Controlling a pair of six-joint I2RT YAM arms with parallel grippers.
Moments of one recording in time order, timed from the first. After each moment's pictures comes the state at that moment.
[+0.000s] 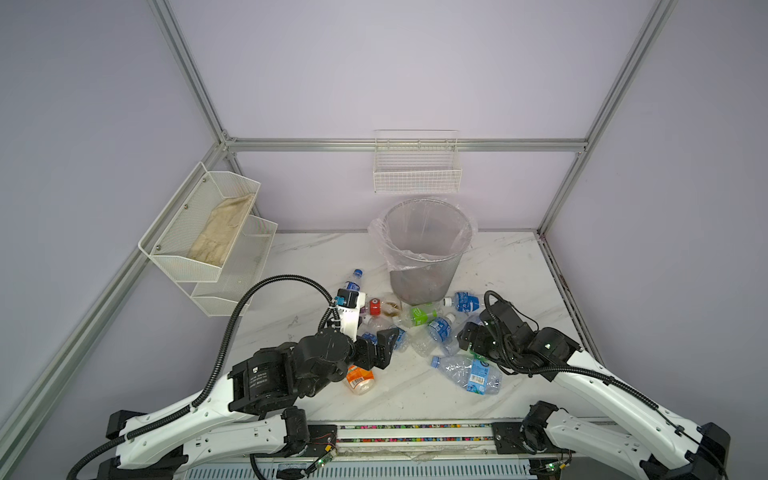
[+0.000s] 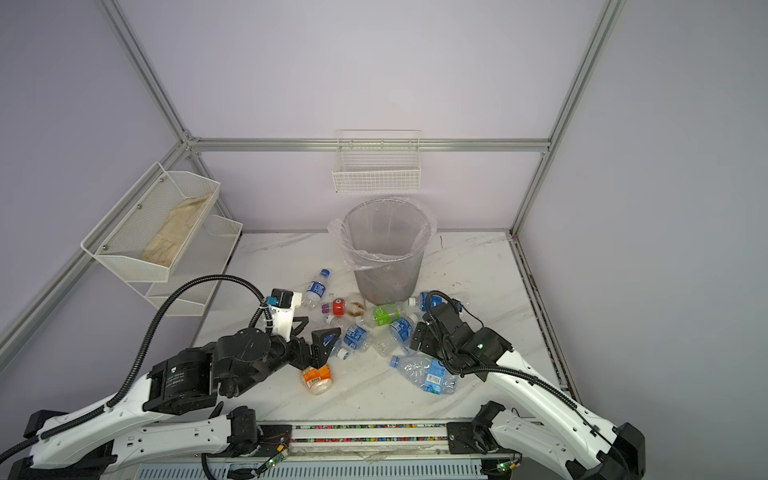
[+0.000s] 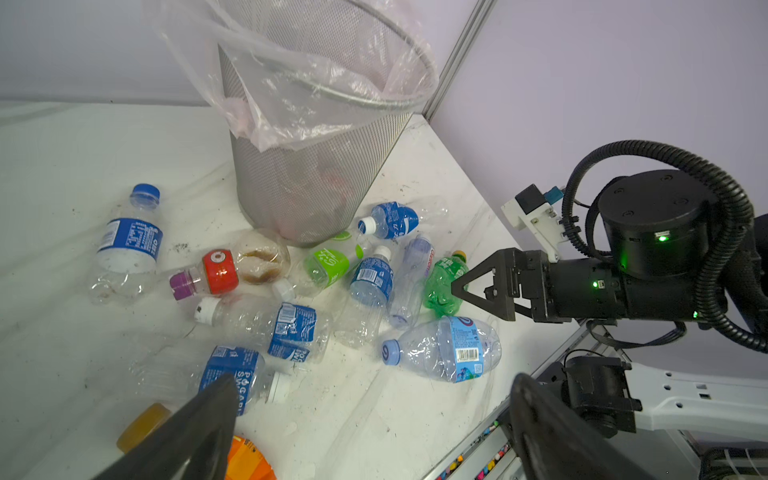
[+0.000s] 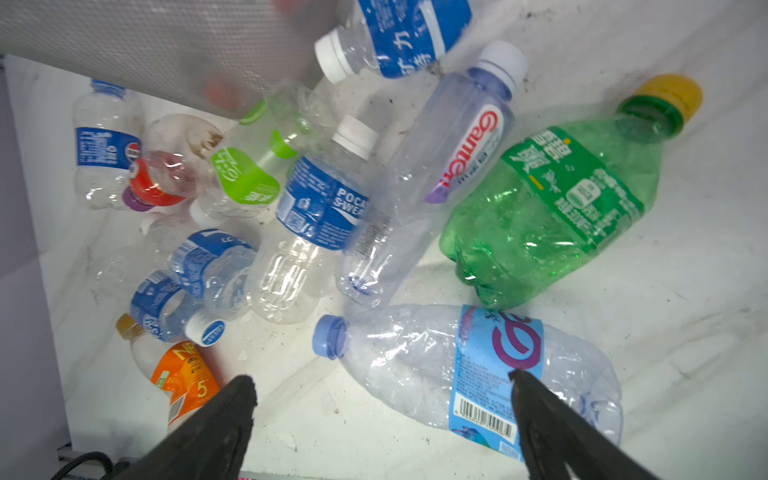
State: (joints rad) left arm -1.22 0.80 1.04 -0.74 -0.50 -0.67; right arm 0.74 0.94 0.80 -0.90 0.13 1.10
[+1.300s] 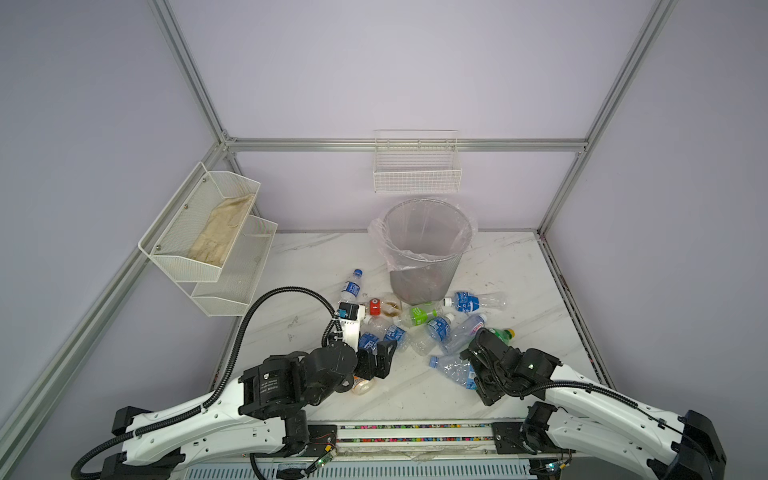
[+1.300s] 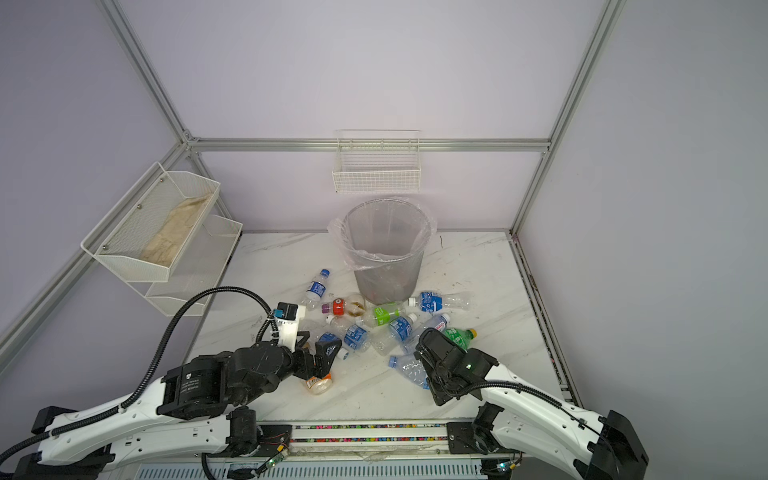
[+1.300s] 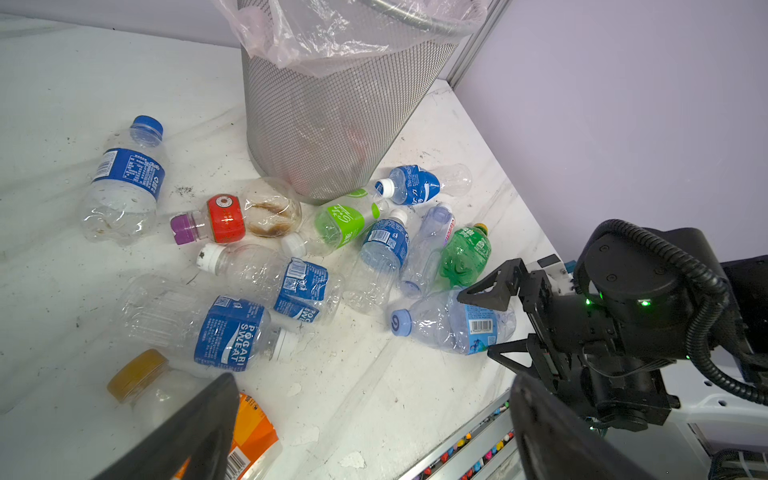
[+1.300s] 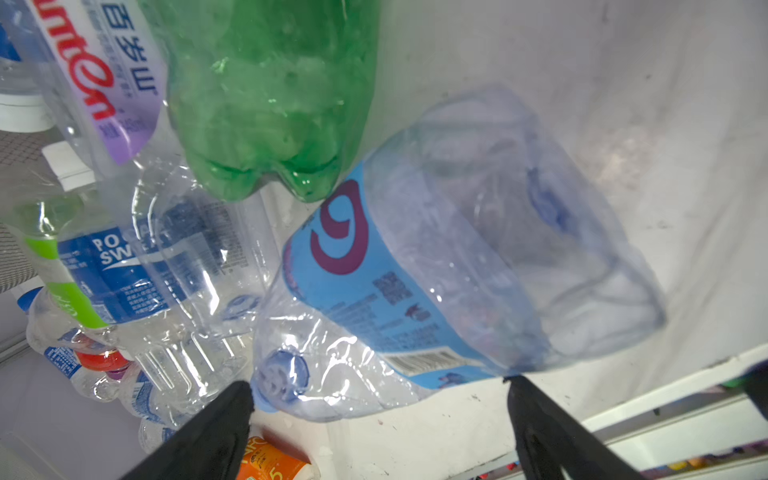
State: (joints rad) left arm -1.25 0.75 0.93 -0.74 -0.53 -0.78; right arm 0.86 0.92 0.56 -0.79 0.07 1.96
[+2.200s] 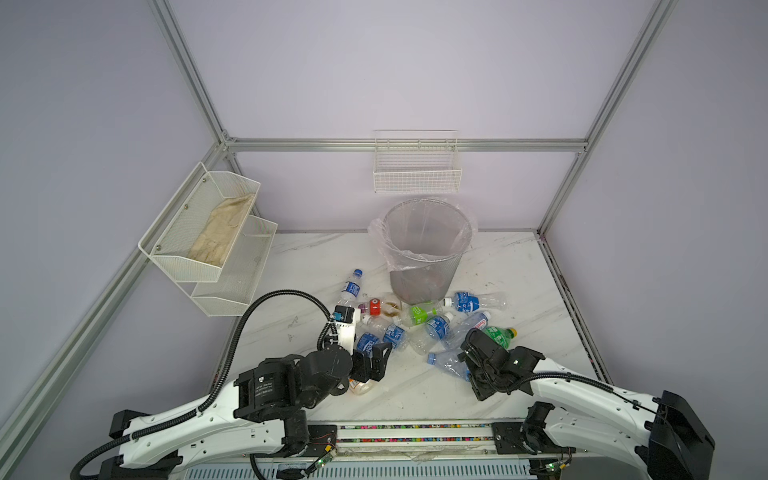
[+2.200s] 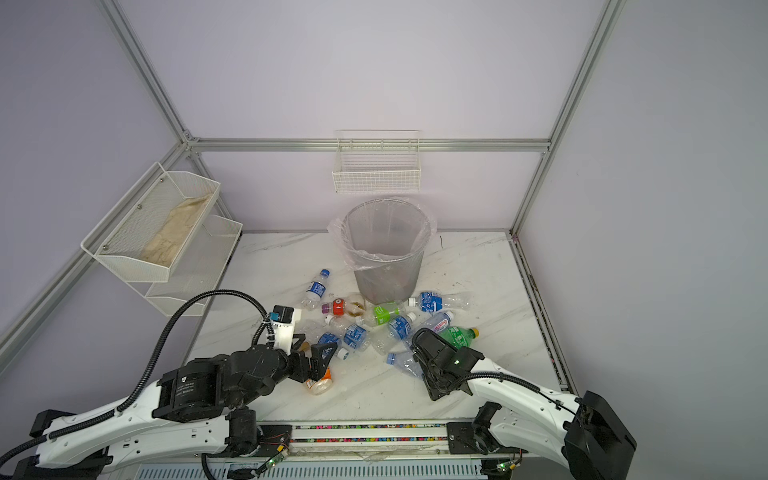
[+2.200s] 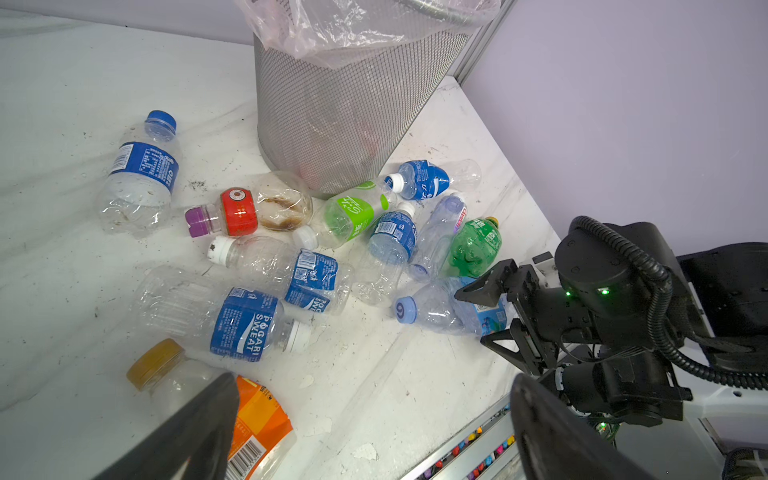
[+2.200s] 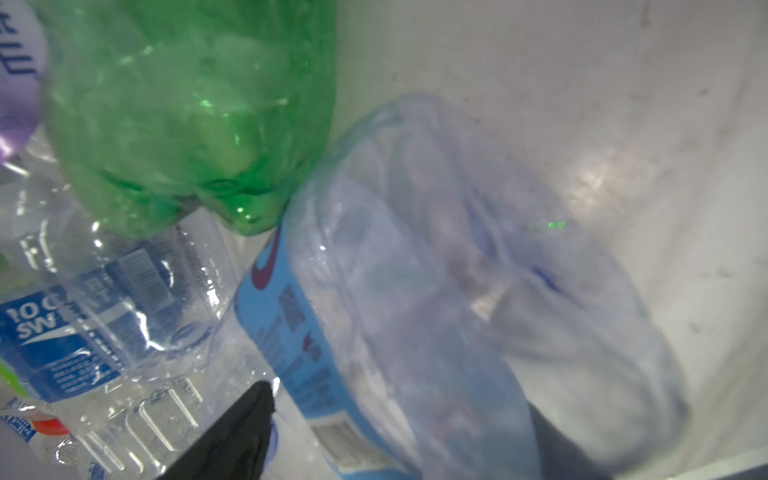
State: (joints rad) left arm -1.25 0.71 0.90 -0.77 -0.54 -0.78; right arm 0.85 1.03 0.52 -0.69 0.09 1.99
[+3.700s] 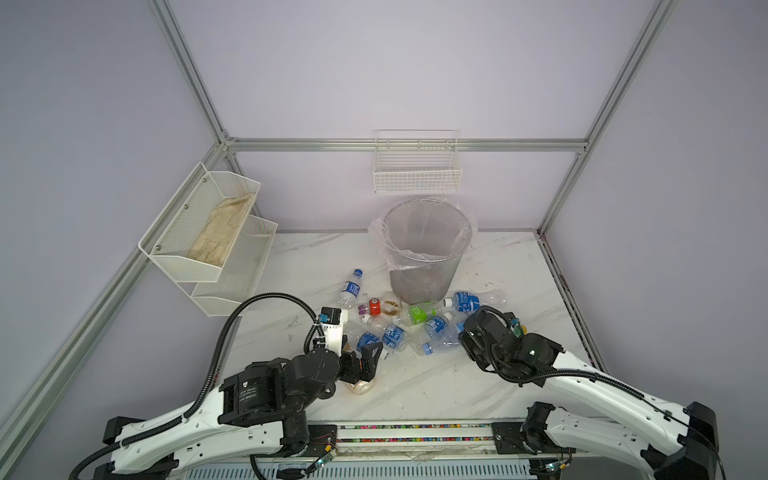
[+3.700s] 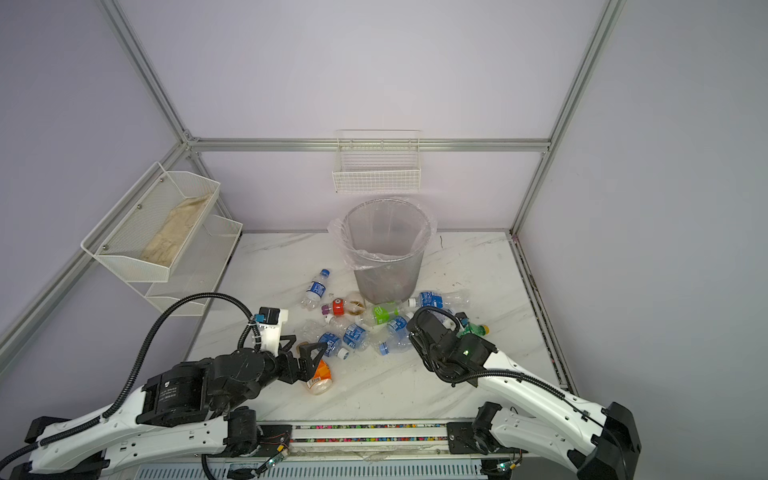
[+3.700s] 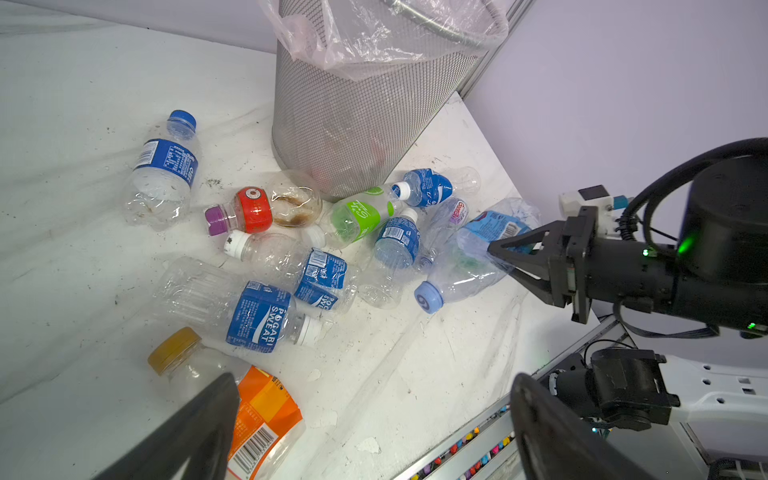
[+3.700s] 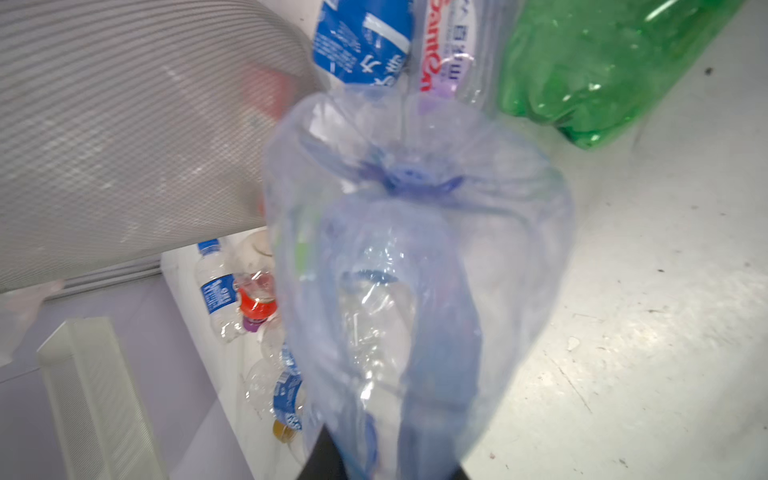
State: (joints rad) left arm -1.25 0.64 0.90 -0.83 -0.55 -0.81; right arm 0.89 0.97 0.82 -0.72 0.34 1.68
